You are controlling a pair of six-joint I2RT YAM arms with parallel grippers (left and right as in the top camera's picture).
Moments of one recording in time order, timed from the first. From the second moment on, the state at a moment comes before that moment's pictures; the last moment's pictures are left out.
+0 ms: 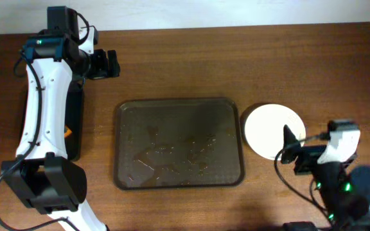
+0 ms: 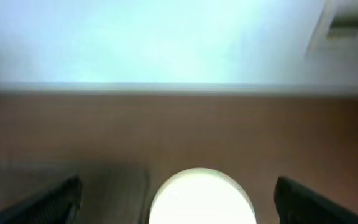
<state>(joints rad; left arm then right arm) 0.04 1.93 1.97 -1.19 0.15 -0.07 0.00 0.45 0.79 -0.59 -0.06 0.02</state>
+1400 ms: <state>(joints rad) -0.01 1.09 1.21 -0.58 0.01 -0.06 -0.02 0.01 0.01 -0.07 -0.13 0.02</state>
